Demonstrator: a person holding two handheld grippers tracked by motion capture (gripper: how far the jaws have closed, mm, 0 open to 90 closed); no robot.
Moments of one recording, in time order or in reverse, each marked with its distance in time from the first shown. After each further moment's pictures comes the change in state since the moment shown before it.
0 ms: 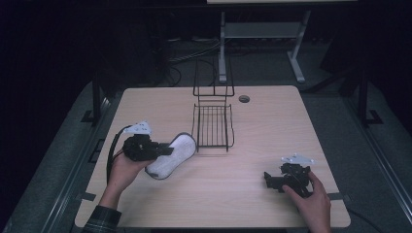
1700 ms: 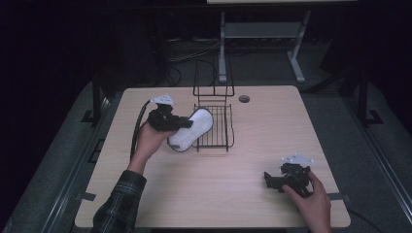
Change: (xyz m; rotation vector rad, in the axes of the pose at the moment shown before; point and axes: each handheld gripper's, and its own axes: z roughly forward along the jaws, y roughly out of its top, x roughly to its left) left arm 0.042 0.071 0.063 -0.038 -0.006 -0.012; right arm 0.000 0.000 0.000 0.000 0.000 0.002
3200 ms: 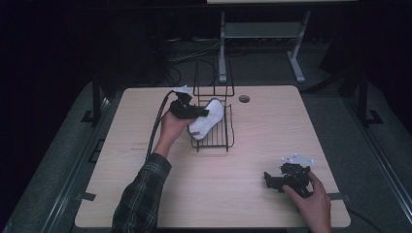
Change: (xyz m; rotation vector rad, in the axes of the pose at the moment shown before) left arm 0.035 0.022 0.075 -0.003 0.021 -0.050; right arm 0.000 0.000 0.000 0.000 0.000 0.000
